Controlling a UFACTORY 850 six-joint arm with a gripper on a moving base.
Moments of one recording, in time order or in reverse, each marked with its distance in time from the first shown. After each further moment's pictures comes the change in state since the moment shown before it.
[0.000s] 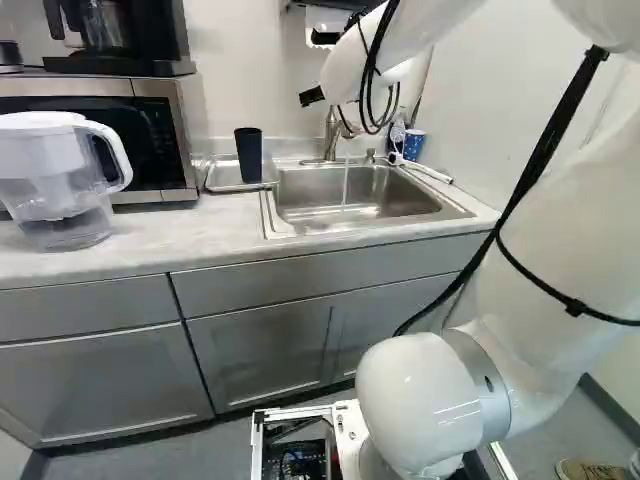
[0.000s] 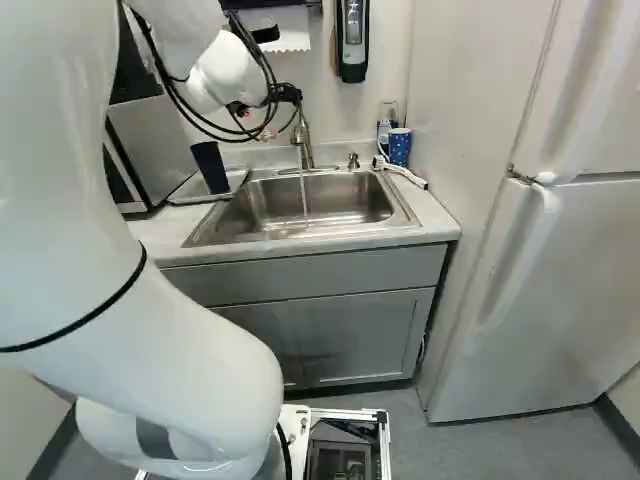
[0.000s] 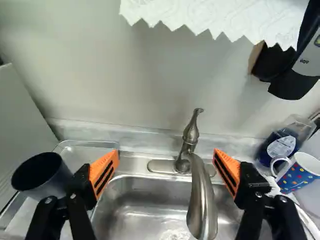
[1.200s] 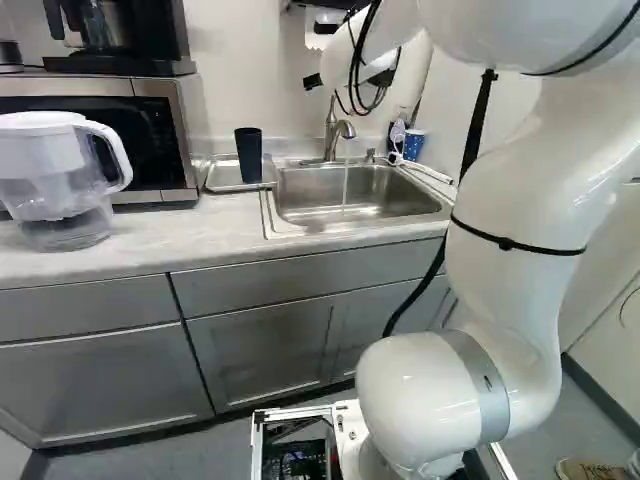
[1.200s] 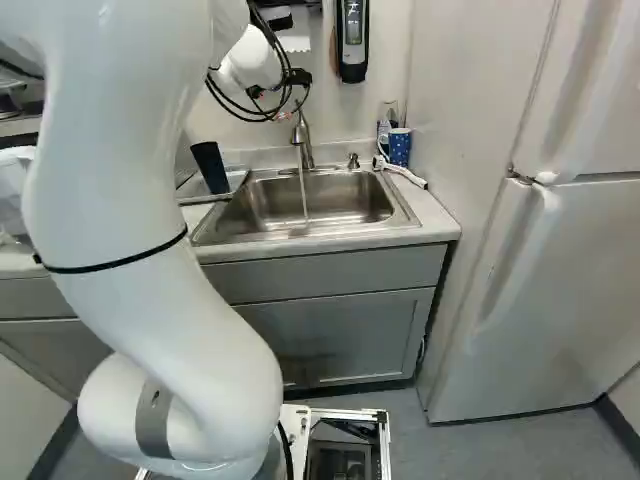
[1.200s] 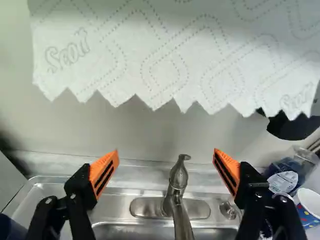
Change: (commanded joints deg) arm -1.0 -15.2 -18.8 0.0 0.0 0.0
